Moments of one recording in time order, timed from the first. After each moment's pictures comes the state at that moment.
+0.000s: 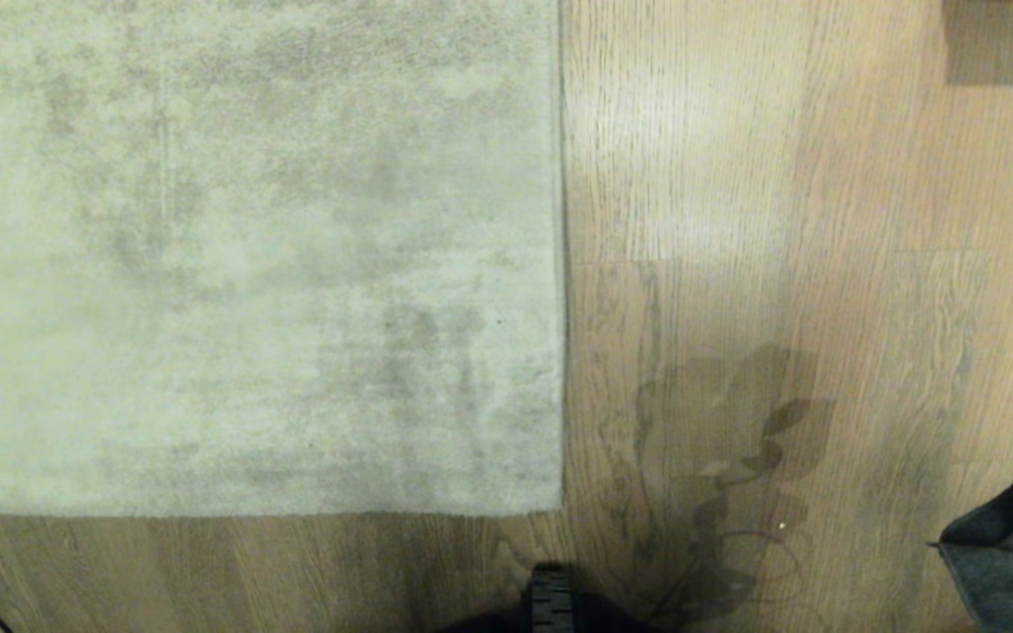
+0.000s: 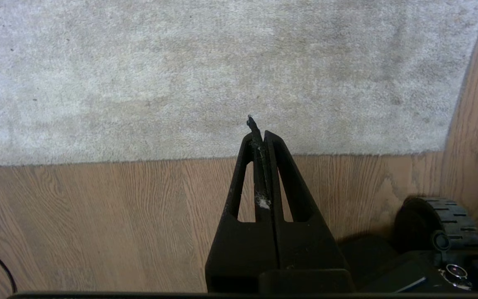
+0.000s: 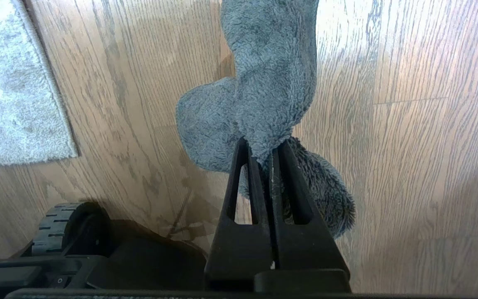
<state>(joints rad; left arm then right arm) 0.00 0.00 0.00 0.00 0.00 0.00 0.00 0.00 0.00 -0.02 -0.03 0.05</state>
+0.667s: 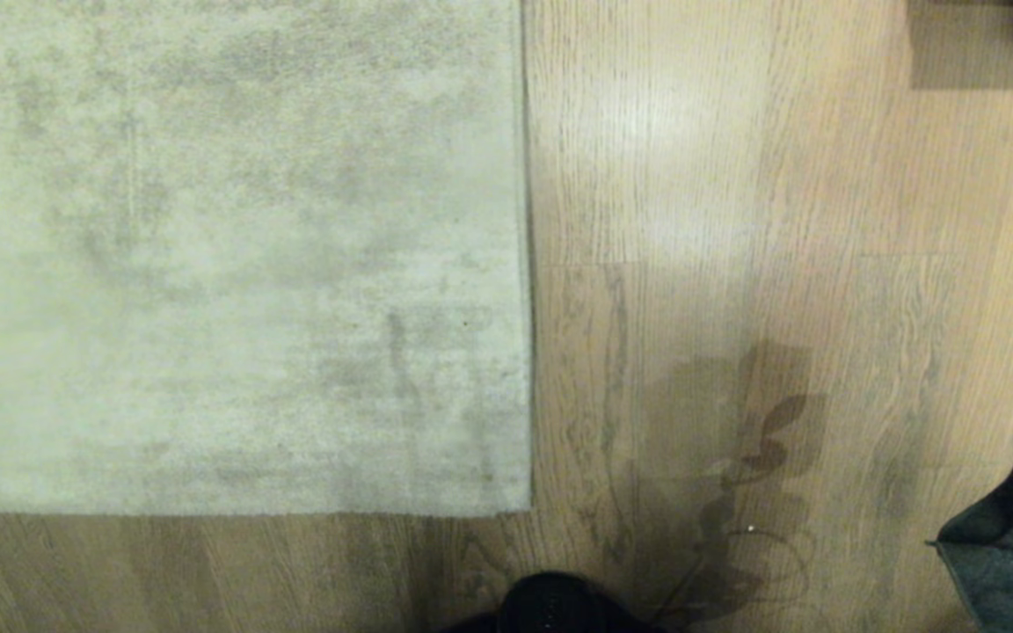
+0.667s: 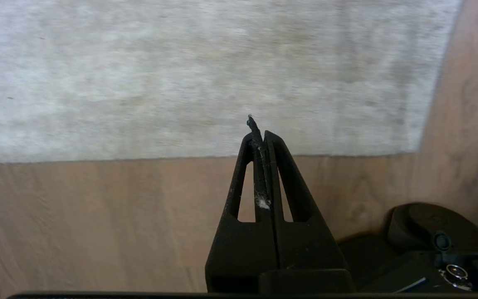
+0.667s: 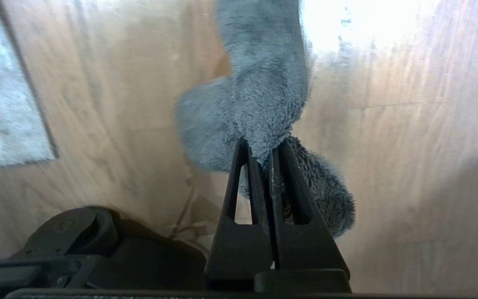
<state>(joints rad) 0.00 0.00 0.00 0.00 0.00 0.00 0.00 0.00 0.00 -0.02 -0.03 0.05</state>
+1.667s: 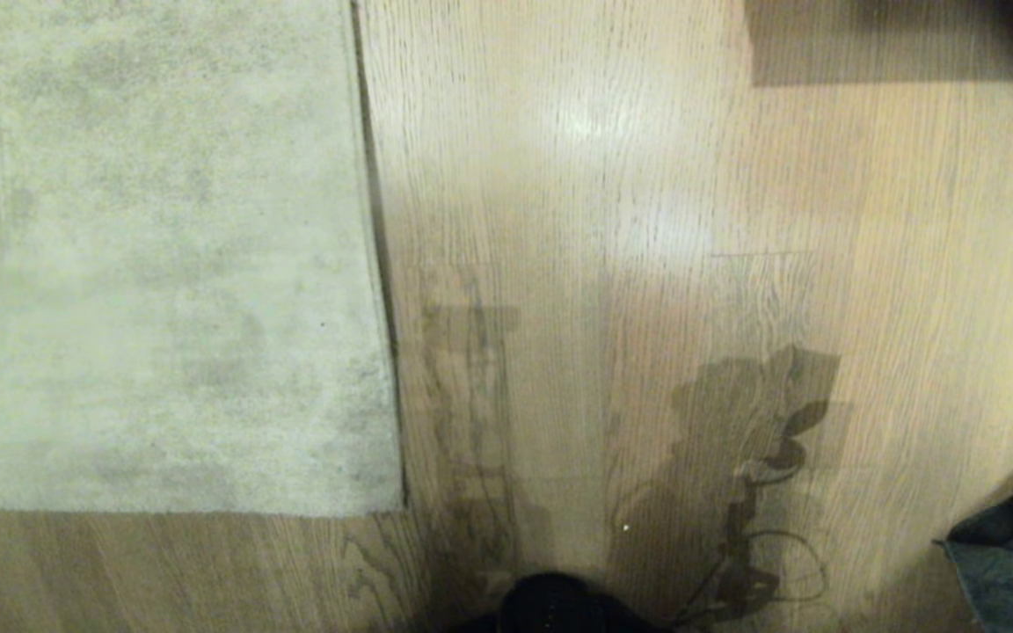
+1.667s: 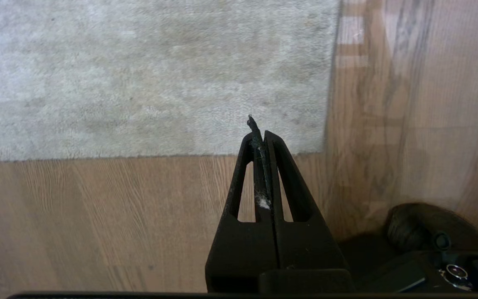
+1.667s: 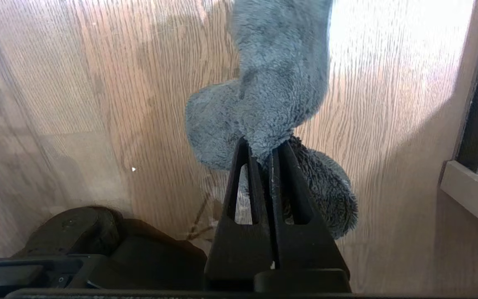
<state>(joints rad) 0.00 0.00 0.00 0.00 0.00 0.00 0.00 0.00 0.00 -0.02 -0.03 0.05</state>
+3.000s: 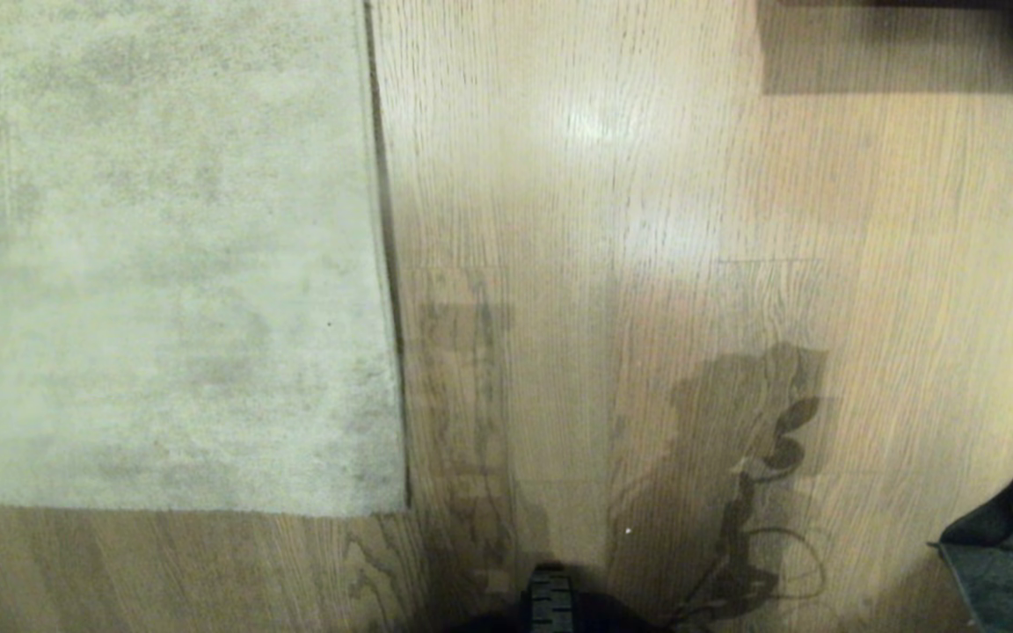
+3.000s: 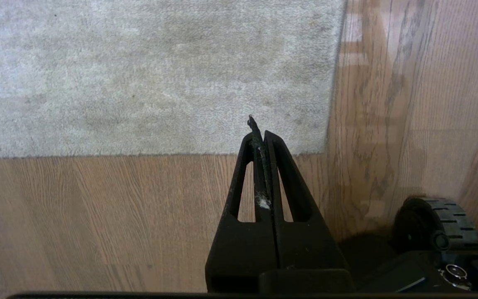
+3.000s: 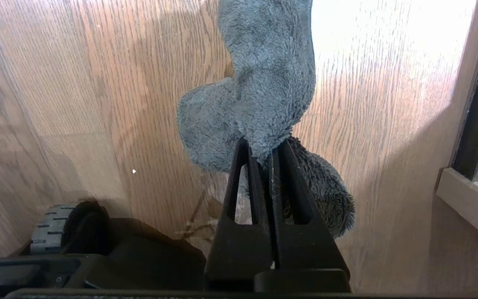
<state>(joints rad) 0.00 0.00 0.00 0.00 0.00 -0.01 0.00 0.00 0.00 -0.02 -0.03 0.04</state>
